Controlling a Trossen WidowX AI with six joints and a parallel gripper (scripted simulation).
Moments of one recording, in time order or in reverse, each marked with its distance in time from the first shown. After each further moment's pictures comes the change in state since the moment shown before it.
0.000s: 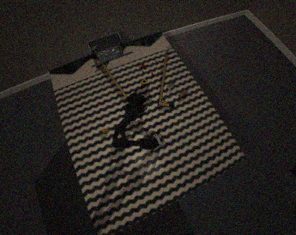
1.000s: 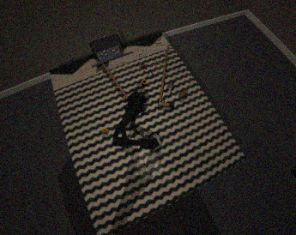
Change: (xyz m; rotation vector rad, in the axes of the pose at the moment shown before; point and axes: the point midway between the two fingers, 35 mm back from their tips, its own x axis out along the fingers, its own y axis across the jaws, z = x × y) arm -0.001 -0.008 0.000 0.016 0.005 0.007
